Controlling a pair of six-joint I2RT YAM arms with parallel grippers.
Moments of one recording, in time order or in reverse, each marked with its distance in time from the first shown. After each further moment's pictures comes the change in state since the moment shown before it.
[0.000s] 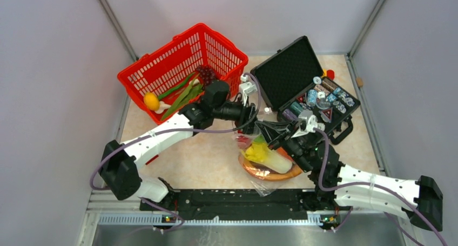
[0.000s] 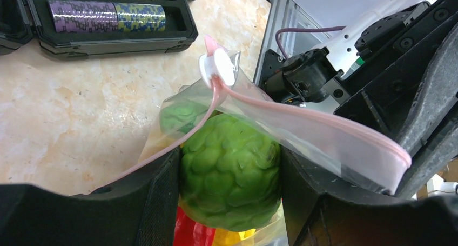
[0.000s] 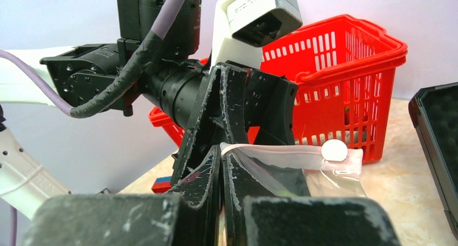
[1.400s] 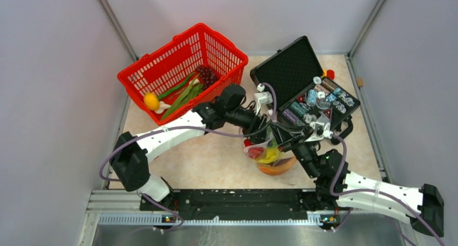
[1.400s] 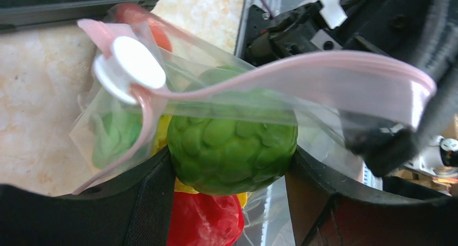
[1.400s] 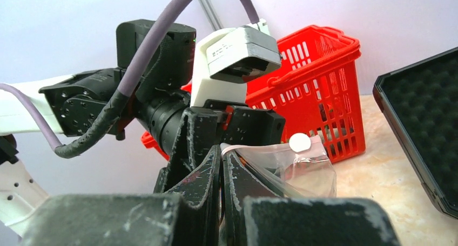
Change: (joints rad) left arm -0.075 0.108 0.093 -0.137 0.076 0.079; right arm 0.004 -0.181 -0.138 0.060 0.122 0.069
